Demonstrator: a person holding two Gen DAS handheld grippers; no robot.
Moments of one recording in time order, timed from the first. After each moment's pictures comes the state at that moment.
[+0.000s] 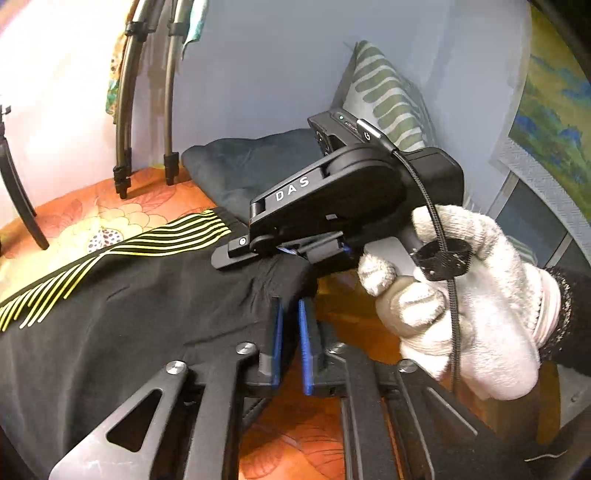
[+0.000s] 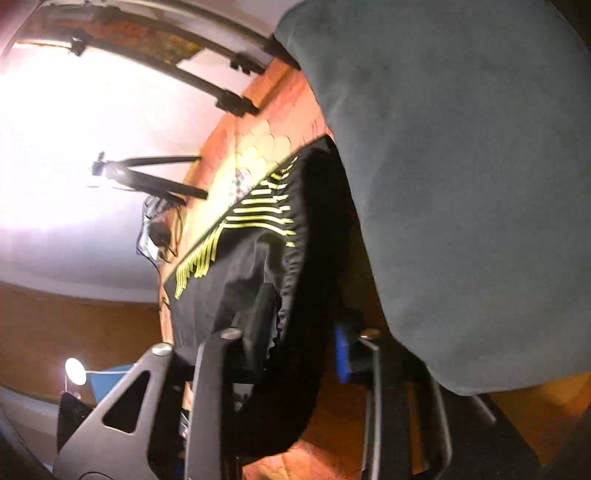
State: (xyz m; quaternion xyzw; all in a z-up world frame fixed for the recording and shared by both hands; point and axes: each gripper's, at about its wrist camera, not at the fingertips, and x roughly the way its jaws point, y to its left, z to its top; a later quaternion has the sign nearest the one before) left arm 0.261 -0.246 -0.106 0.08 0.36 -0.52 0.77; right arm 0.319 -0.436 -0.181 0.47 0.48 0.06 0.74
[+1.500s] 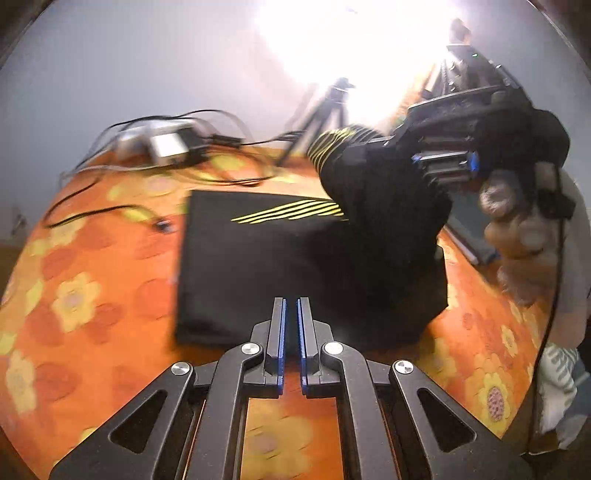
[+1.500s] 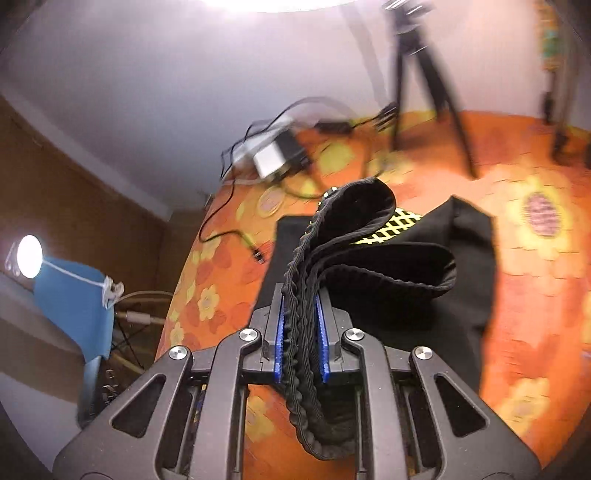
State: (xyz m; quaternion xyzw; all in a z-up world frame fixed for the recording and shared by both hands) left arm 0.319 0.090 -0.097 -0.03 0.40 -0.27 0.88; right arm 0.416 -0.109 -0.060 0.22 0.49 0.19 0.82
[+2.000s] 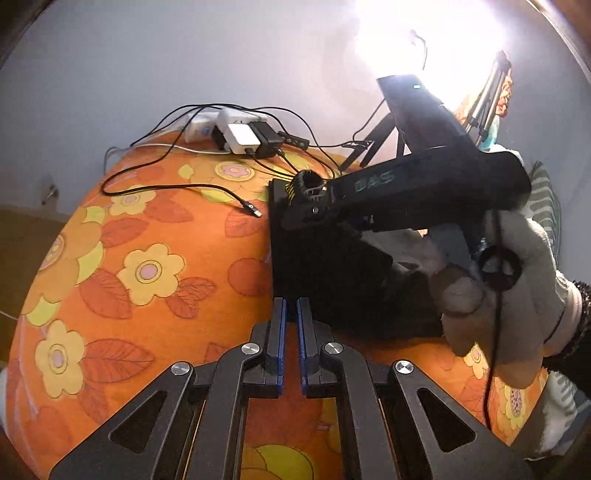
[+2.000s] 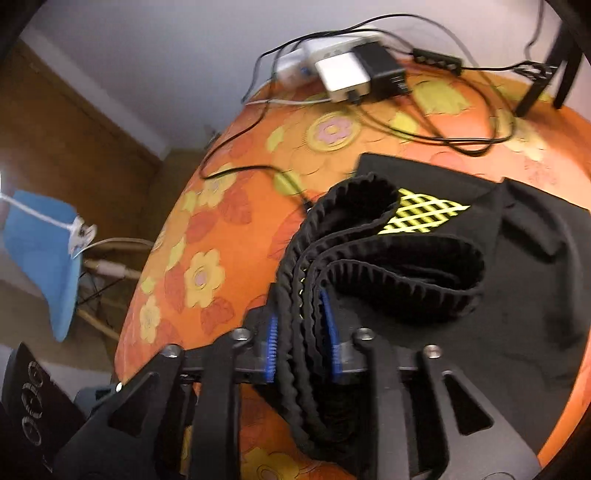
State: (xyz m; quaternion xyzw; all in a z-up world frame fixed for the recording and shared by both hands) left arm 0.324 0.156 -0.106 -0.06 0.40 -0.22 0.89; right arm 0.452 0.020 -0.127 0.14 0.54 0.25 0.79
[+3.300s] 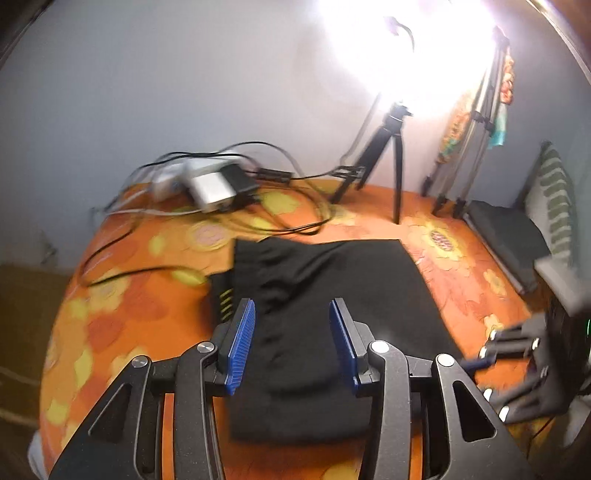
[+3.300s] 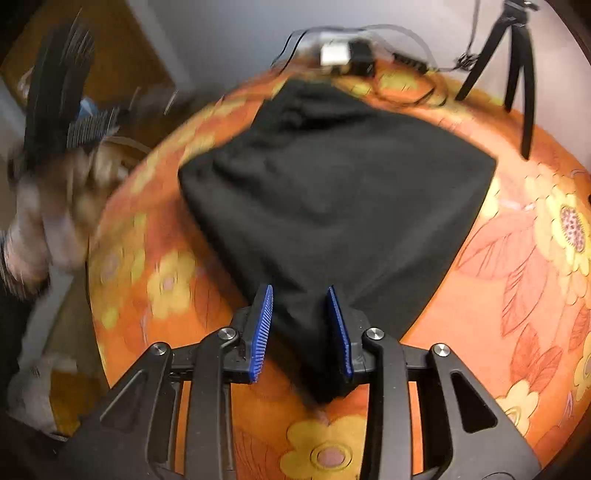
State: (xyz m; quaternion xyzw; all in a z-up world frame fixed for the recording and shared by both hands) left arm 0.387 0.083 -0.071 0.02 0.38 -0.22 0.90; right arm 0.342 -0.091 -0.140 -0.02 0.51 0.30 0.80
